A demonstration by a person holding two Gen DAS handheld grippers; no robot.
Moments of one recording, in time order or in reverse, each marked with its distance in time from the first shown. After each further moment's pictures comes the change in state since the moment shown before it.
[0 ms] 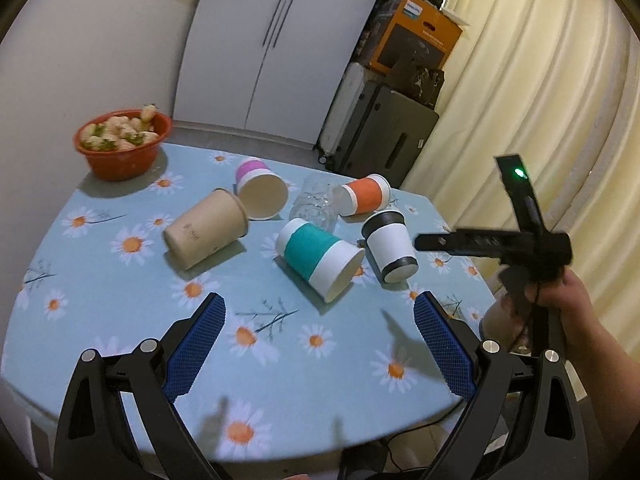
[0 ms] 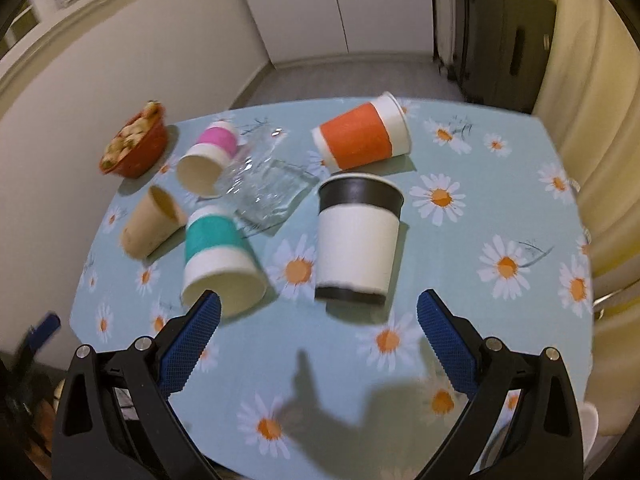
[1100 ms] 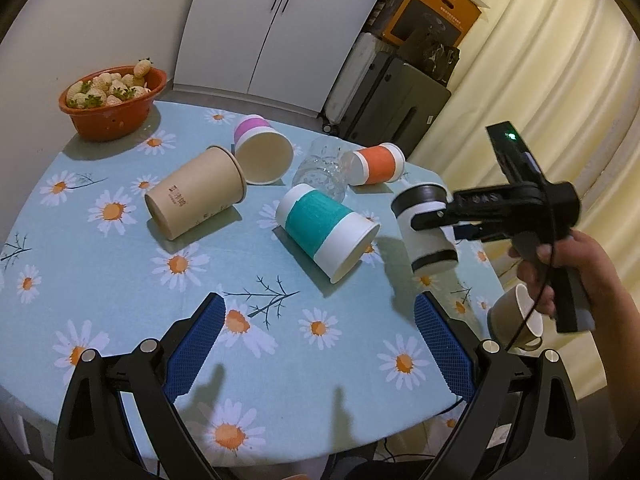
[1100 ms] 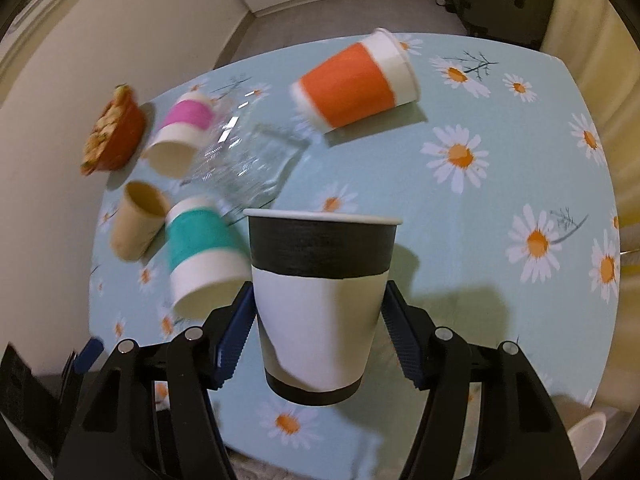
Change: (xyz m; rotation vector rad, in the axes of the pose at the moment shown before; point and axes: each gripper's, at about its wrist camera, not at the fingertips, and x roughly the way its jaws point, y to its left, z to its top) left arm 0.031 0.012 -0.008 -0.057 0.109 -0.008; right arm 0.025 -0.009 0.018 0.096 0.234 0.052
